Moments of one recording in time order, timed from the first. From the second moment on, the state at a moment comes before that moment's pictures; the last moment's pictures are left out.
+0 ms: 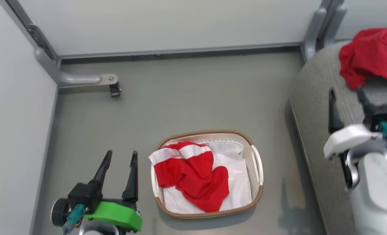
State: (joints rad) left arm -0.08 0.09 -0.23 0.23 -0.29 -0.09 -0.26; right arm -0.48 -0.10 -0.18 0.53 -0.04 0.13 -0.26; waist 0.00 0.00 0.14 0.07
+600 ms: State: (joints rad) left arm 0.08 0.06 -0.07 0.22 -0.26 -0.11 -0.26; right arm -0.17 -0.05 0.05 0.38 0.14 0.13 -0.26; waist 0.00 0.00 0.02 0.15
